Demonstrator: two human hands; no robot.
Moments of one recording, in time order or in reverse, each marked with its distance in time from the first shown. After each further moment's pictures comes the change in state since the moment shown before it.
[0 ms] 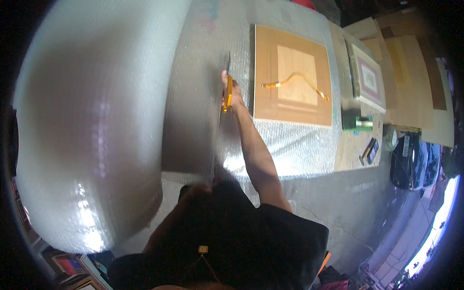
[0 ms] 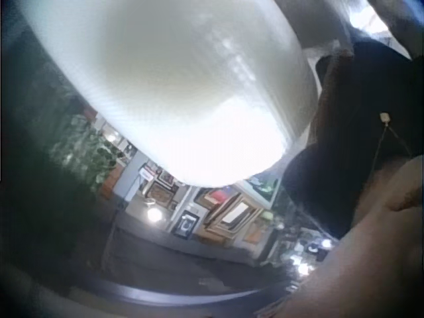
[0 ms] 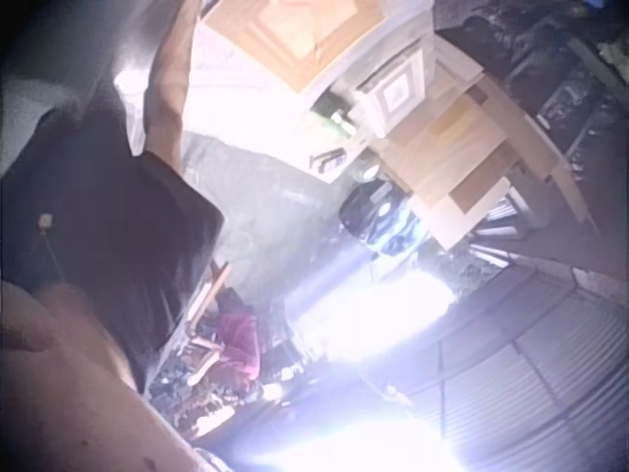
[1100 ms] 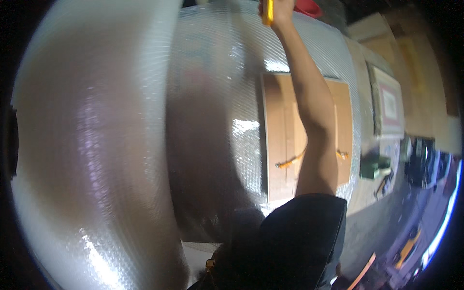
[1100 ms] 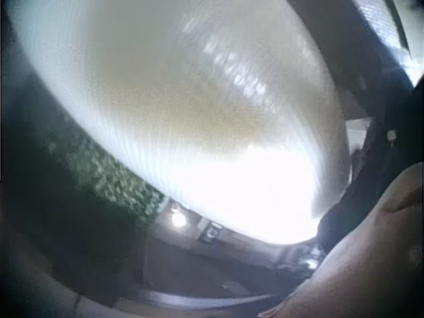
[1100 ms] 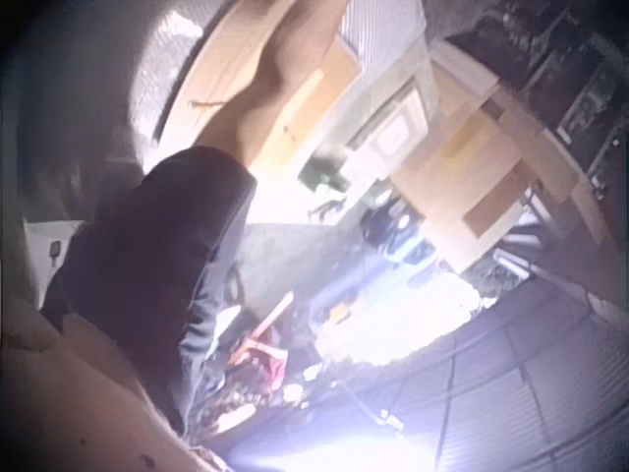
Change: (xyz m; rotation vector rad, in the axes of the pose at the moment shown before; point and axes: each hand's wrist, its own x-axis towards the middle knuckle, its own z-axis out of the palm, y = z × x) left_hand 0.082 0.166 0.005 0.339 0.747 0.388; right_hand 0.320 -0.311 -0.050 0.169 0.022 -0.925
